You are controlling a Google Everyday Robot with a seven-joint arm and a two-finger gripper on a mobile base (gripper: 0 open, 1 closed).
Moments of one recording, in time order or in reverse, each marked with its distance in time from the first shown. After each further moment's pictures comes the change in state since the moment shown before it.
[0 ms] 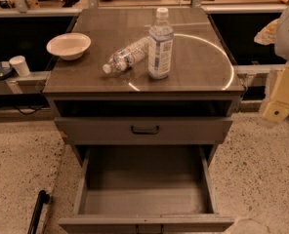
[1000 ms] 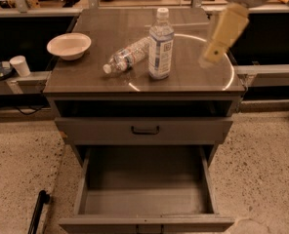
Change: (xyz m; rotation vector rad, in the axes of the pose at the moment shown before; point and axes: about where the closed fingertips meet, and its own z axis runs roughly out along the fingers) arm -0.125 -0.072 -0.015 0.076 -0.309 -0.214
